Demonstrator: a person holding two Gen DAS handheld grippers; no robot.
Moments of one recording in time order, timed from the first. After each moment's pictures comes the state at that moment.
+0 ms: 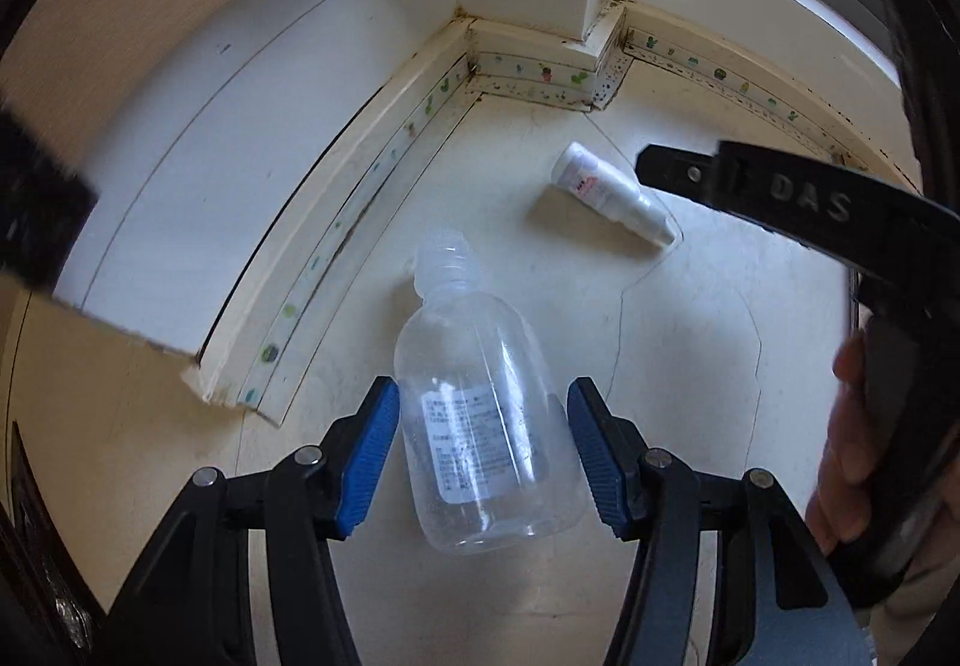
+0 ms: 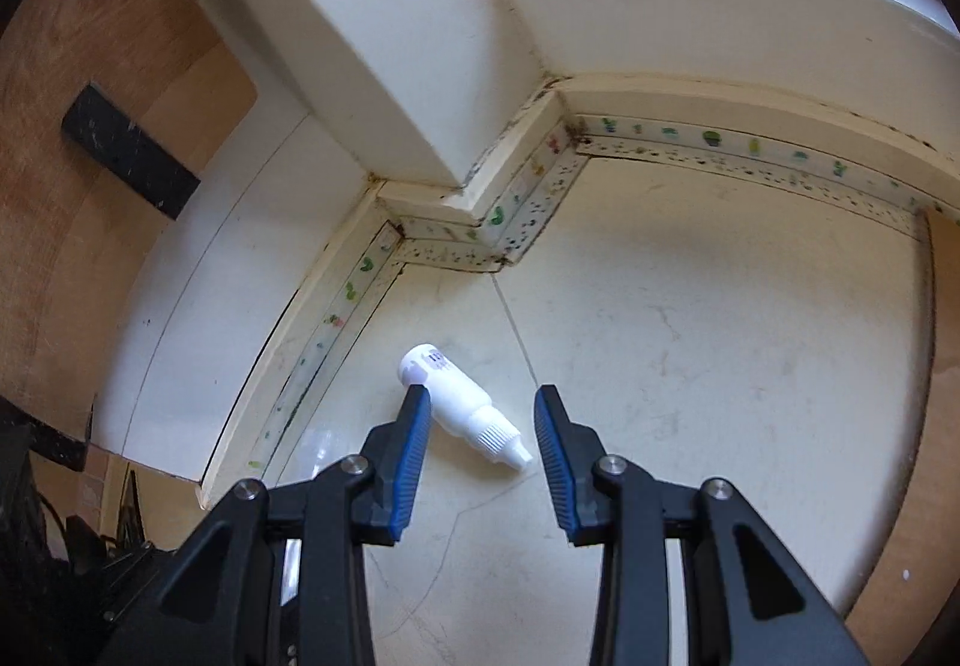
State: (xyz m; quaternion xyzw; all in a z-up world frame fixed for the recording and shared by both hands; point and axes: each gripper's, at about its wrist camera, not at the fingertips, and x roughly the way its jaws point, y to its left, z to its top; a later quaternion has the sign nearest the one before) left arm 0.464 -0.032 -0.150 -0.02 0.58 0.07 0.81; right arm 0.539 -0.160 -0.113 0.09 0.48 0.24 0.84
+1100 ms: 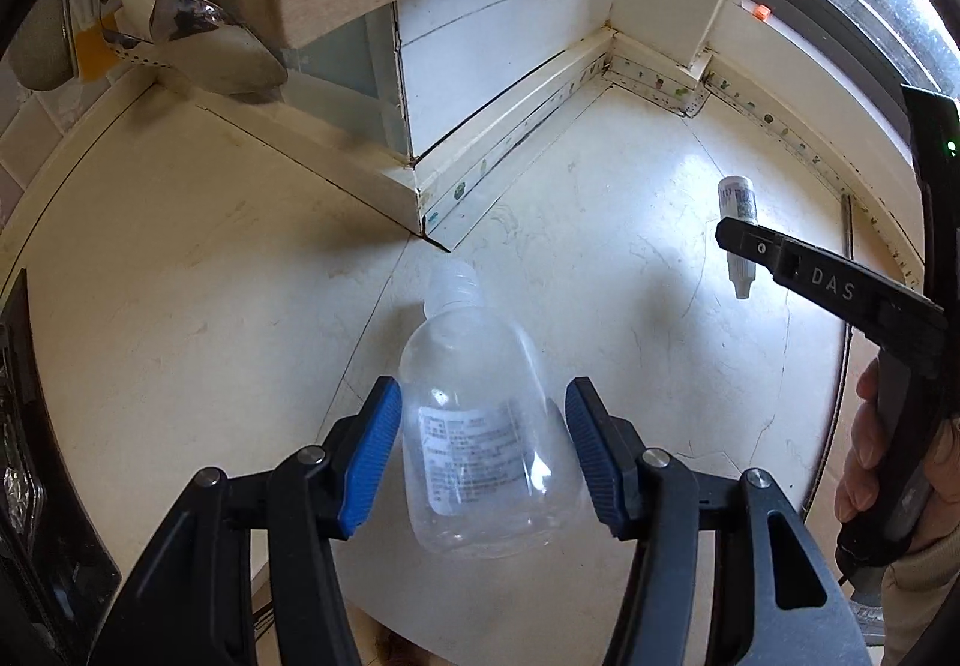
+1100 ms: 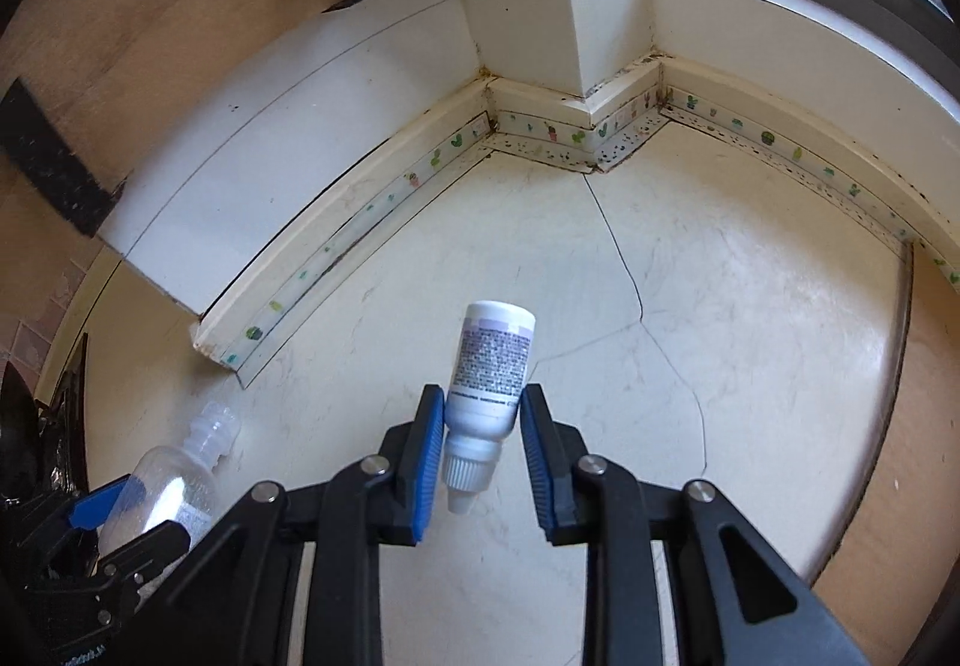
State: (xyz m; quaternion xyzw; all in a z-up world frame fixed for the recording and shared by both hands) left arm 0.345 0.041 -0.127 -0.11 0.54 0.11 0.82; right arm 0.453 -0.125 -0.110 -0.04 0.48 0.25 0.84
